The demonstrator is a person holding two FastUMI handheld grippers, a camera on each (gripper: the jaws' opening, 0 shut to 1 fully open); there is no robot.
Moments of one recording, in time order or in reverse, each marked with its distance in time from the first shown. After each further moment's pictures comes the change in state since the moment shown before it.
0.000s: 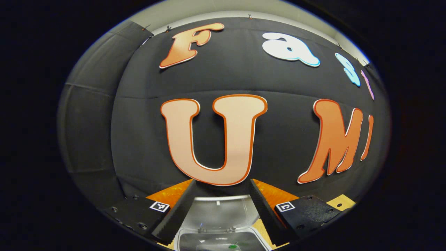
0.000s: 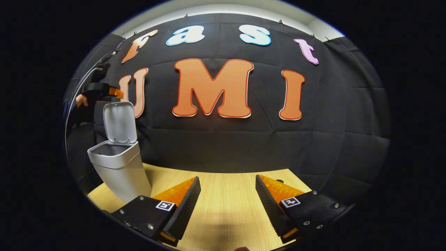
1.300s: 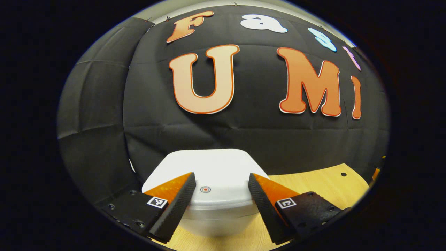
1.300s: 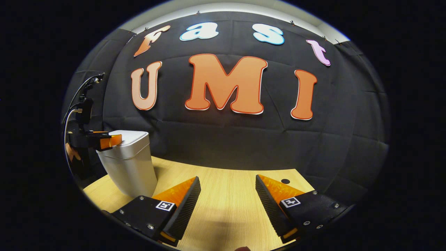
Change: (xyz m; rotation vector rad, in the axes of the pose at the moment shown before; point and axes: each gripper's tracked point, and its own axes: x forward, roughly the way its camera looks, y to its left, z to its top) left arm -0.165 -0.042 -0.205 0.037 0.184 0.005; right arm -0.004 0.028 -0.020 -0.055 0.031 0.089
